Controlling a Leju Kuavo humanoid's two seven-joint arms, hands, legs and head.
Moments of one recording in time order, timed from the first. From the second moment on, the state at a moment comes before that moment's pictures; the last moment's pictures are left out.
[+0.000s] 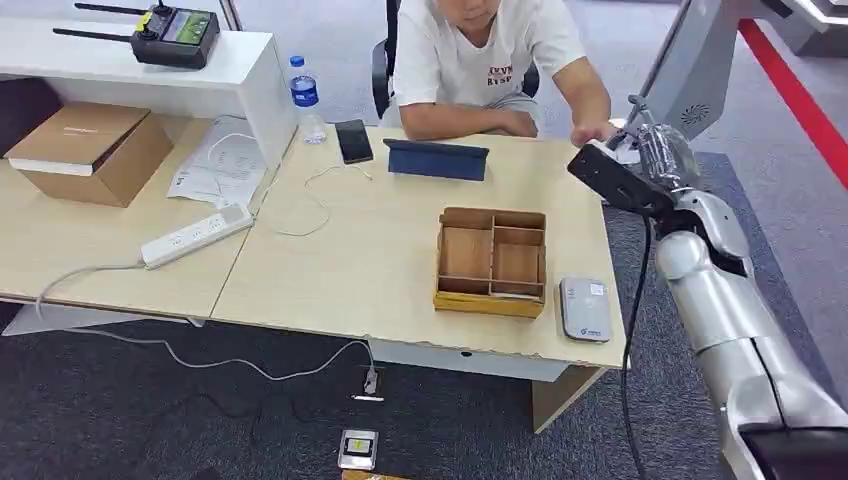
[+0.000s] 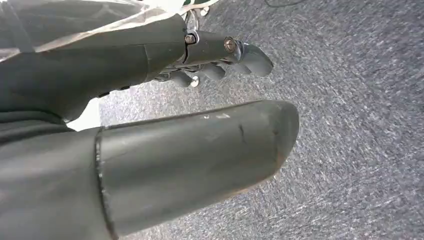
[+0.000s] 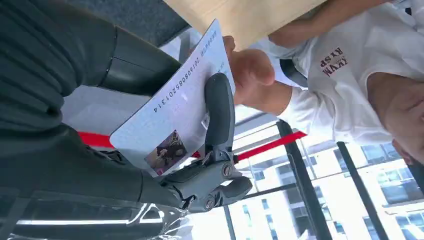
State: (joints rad) left arm -0.13 0.20 0.69 -0.18 -1.30 0.09 -0.10; right arm -0.97 -0.20 0.38 -0.68 0.82 -0.10 -0.28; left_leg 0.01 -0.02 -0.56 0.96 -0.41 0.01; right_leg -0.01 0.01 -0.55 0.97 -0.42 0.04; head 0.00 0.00
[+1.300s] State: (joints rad) left arm -0.13 0.20 0.68 -0.18 -1.33 0.09 -0.06; right arm -1.20 0.03 0.48 -0.35 0.96 -0.01 -0.17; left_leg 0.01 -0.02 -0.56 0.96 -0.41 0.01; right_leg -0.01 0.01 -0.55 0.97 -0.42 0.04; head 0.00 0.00
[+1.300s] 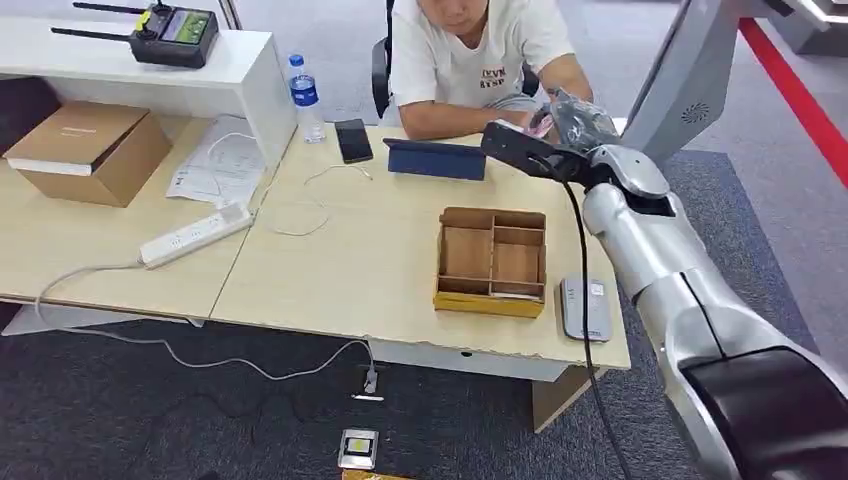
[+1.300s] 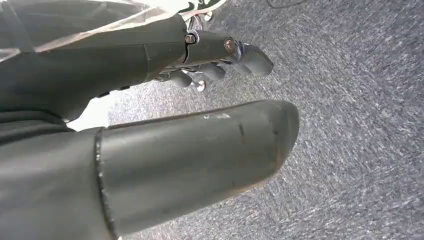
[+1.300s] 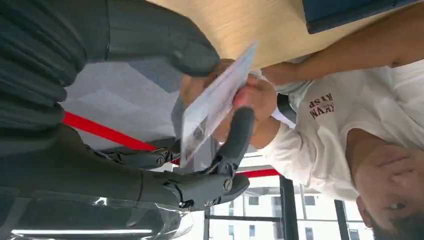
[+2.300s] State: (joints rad) left arm -0.12 0.20 0.69 -0.18 -1.30 0.09 -0.04; right arm -1.16 0.01 0.31 -0.35 0.33 0.36 -0.27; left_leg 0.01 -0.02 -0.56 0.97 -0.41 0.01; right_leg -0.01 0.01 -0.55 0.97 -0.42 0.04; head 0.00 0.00
